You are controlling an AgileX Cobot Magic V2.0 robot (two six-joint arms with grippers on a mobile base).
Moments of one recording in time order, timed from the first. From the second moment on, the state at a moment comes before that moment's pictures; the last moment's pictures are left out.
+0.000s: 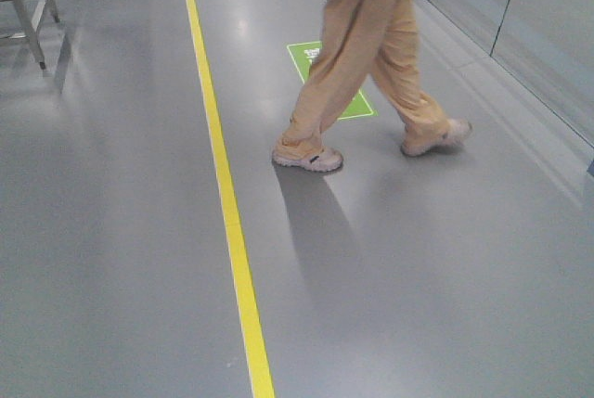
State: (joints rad) left arm -0.02 -0.01 0.03 0.03 0.10 -0.04; right arm 0.12 0.50 -1.31 0.04 1.23 -0.10
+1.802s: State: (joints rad) left arm -0.02 -0.01 0.03 0.03 0.10 -0.04; right arm 0.12 0.50 -1.31 0.05 1.23 -0.10
